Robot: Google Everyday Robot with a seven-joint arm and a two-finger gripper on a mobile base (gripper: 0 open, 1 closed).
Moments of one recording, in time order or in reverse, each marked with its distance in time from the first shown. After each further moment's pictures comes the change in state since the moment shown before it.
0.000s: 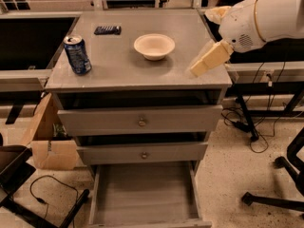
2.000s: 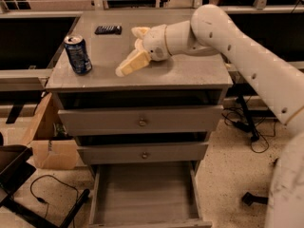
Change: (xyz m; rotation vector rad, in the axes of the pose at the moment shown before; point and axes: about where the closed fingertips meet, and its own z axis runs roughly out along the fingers) arm -0.059 0.001 0.224 -0.227 -0.337 0.063
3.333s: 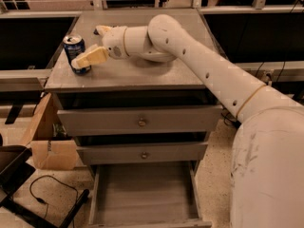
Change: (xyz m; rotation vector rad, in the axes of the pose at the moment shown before) arm -0.055 0.003 0.114 -0.014 -0.186 0.090
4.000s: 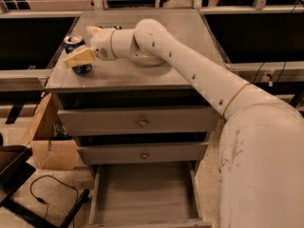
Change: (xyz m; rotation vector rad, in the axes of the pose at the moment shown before) arm -0.004 0.001 0.040 0.023 -0.028 0.009
